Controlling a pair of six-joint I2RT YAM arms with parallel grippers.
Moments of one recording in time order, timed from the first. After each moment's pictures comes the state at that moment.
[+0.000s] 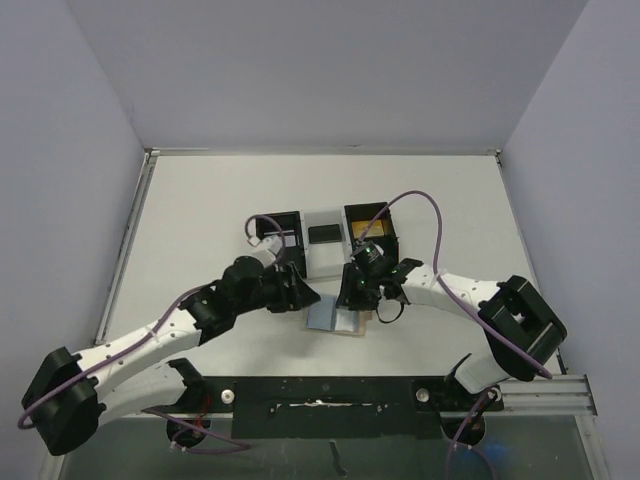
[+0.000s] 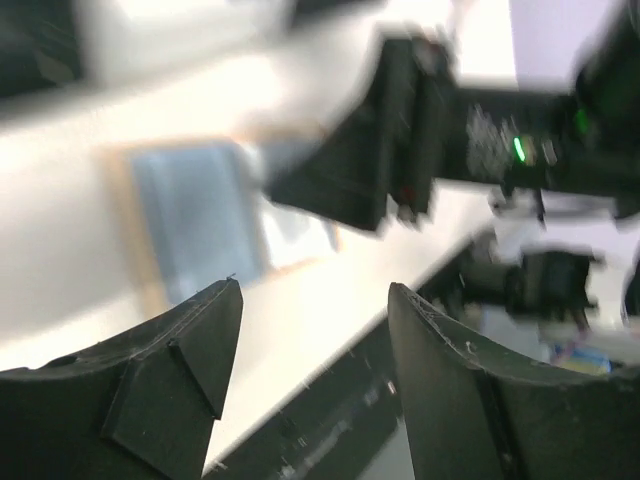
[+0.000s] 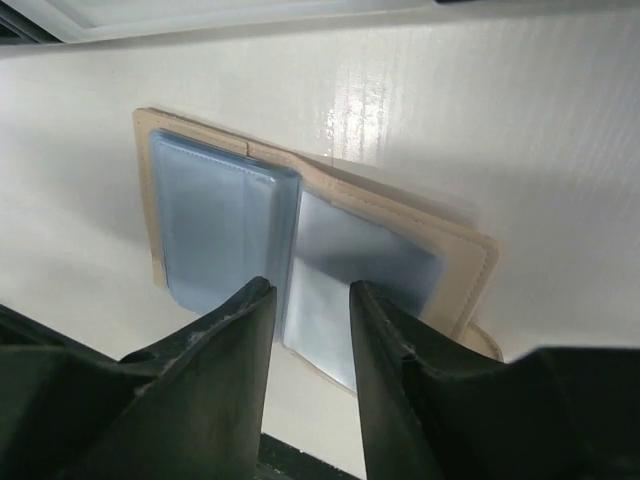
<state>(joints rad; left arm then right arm) -0.87 1.07 0.54 0.00 0.15 -0.90 0.73 1.49 0.78 -0.33 -0.12 0.80</state>
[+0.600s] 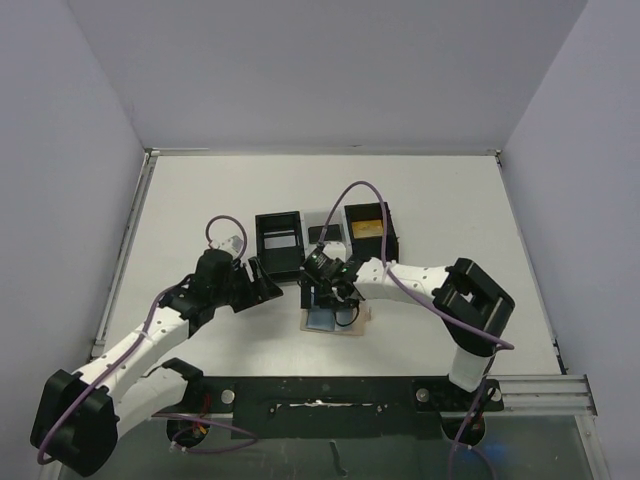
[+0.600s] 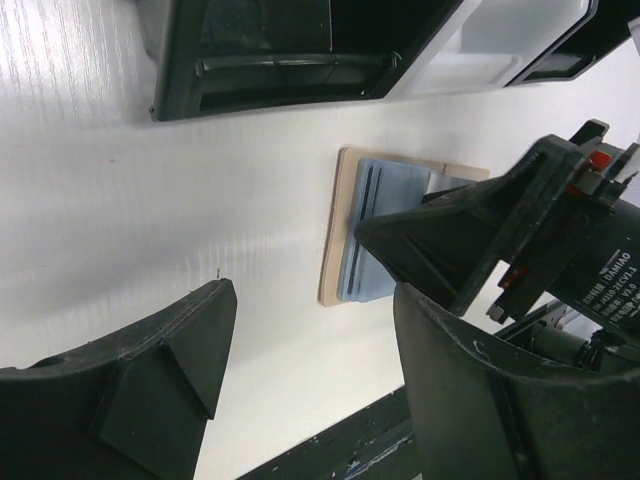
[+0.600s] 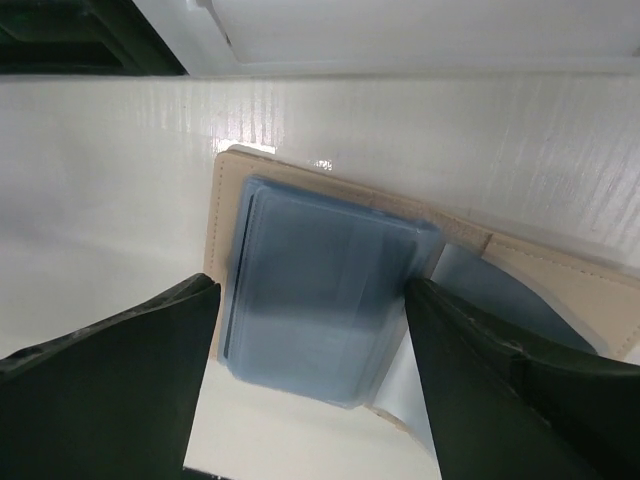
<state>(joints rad) -0.46 0.99 0.50 -0.26 0.21 -0.81 0.96 1.75 1.09 -0.49 0.16 0.87</state>
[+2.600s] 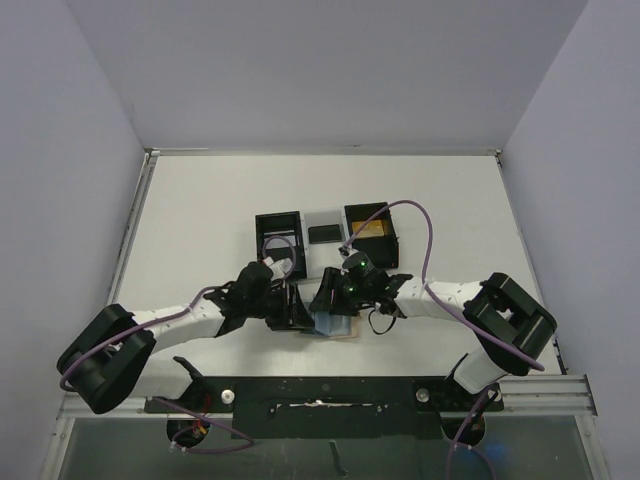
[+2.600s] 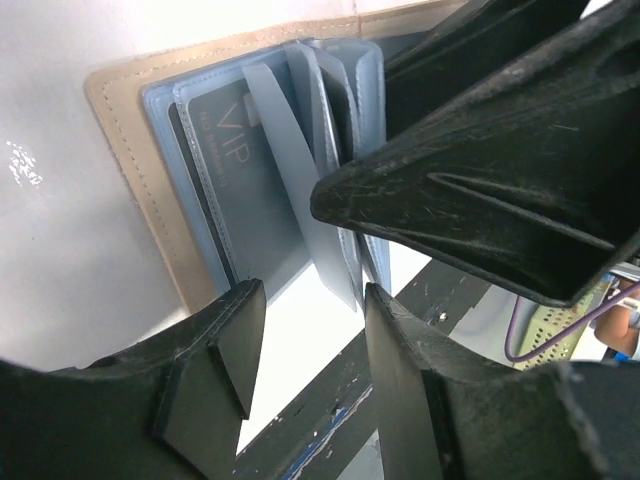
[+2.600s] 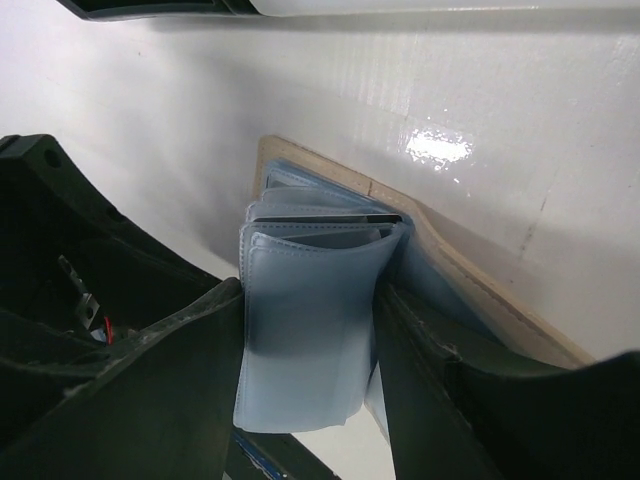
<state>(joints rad) -0.71 1.29 0.43 0.10 0.43 -0.87 0.82 1.55 0.68 0.05 -0.21 0.90</state>
